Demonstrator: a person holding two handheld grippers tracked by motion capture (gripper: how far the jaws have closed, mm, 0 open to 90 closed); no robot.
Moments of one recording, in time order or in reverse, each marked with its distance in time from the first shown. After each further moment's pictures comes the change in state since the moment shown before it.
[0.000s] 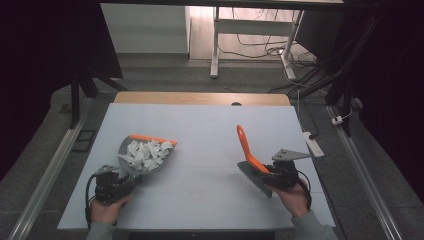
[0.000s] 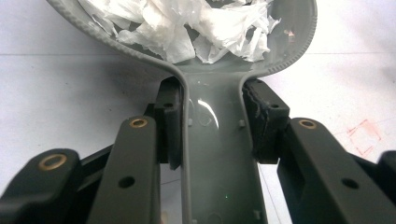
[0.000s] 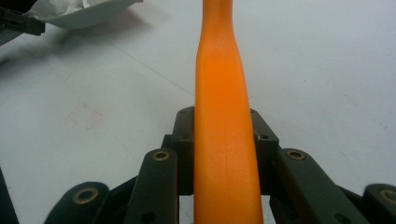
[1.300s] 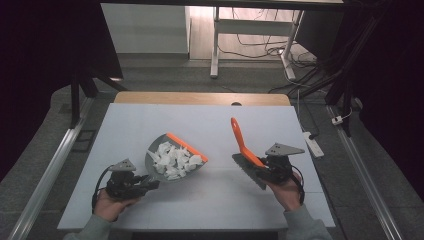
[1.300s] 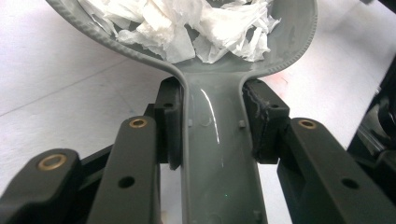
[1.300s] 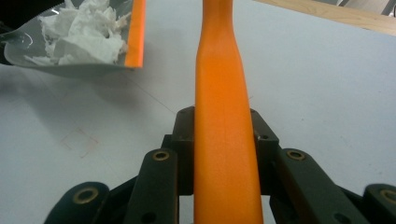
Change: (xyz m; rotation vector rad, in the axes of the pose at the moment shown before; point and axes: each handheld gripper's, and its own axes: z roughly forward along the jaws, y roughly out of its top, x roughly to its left) left arm -0.027 0.021 -0.001 0.103 -0.271 0.330; right arm 0.010 0.021 0.007 -0.061 -0.035 -0.058
